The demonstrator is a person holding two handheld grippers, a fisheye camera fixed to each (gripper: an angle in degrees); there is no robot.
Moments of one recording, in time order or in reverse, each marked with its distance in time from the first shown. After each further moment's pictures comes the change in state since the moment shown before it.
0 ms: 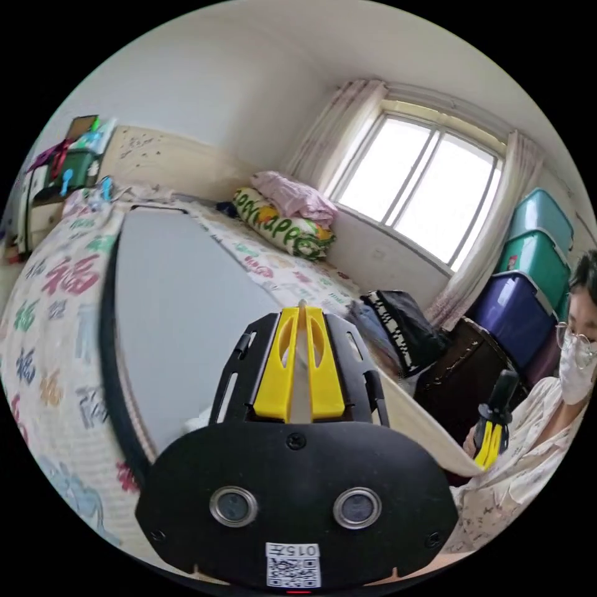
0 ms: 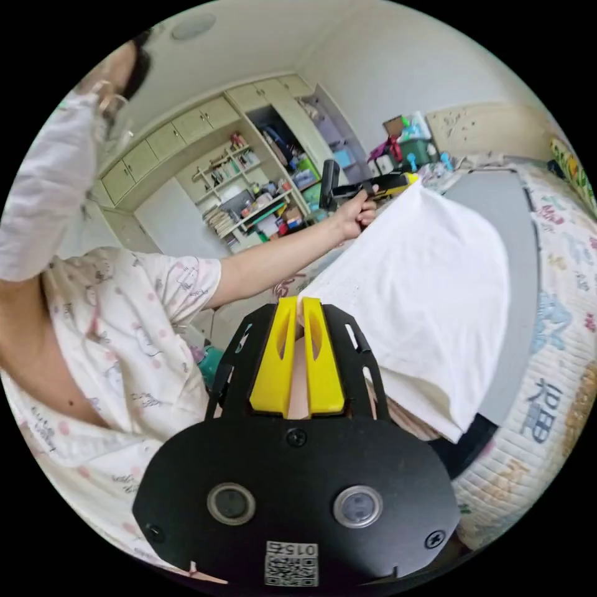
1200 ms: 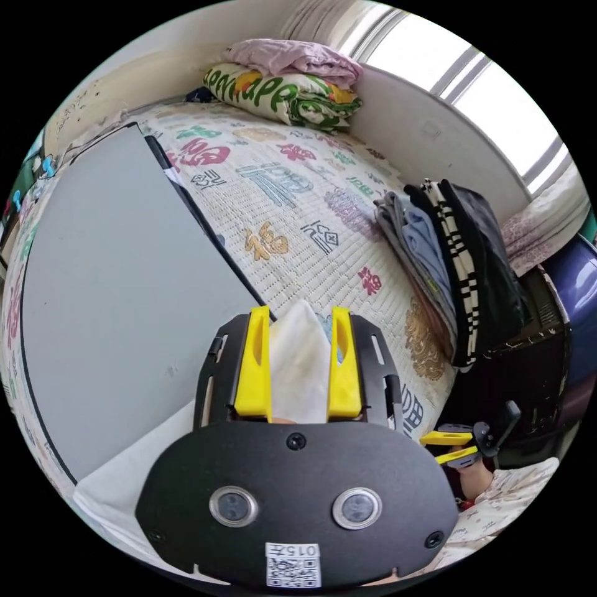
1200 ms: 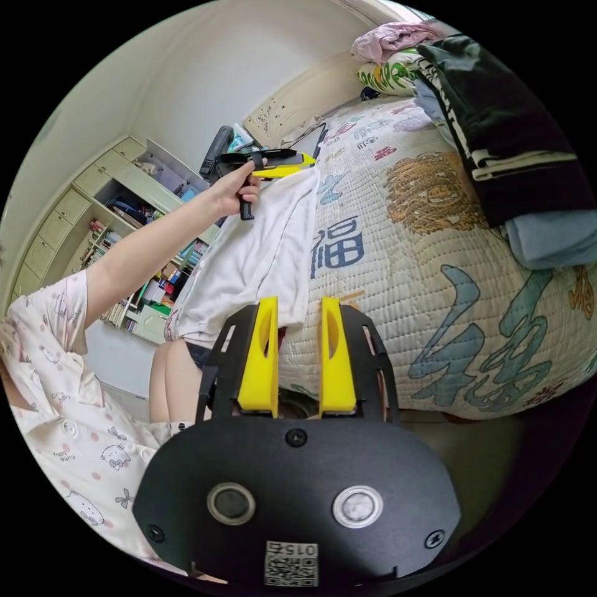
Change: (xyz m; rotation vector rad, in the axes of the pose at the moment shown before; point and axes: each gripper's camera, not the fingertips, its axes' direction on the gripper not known) left arm 0.189 -0.131 0.347 -0.613 -0.180 -0.001; right arm 0.097 -0.002 -0.206 0.111 0.412 0.574
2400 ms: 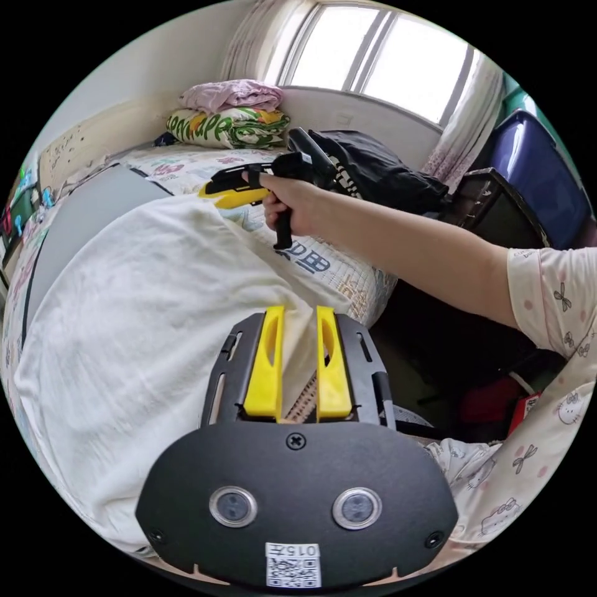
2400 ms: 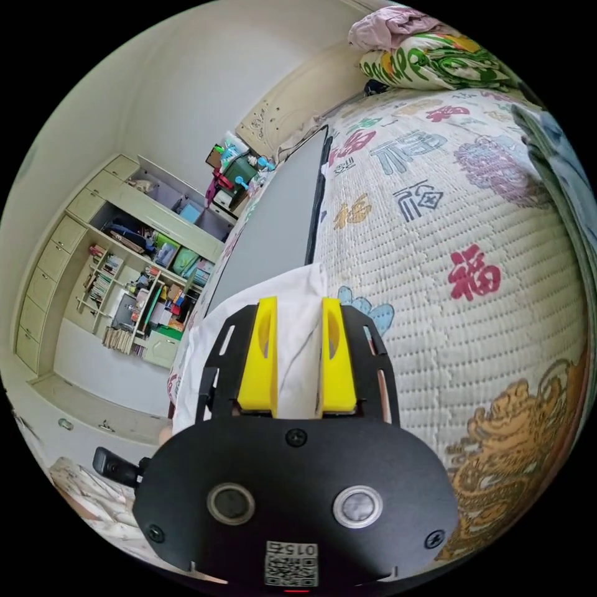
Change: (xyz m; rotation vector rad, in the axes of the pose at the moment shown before) left arm 0.155 0.320 0.077 0.162 0.016 0.197; right arm 0.091 -0.305 0.068 -0.007 -0.065 0.035
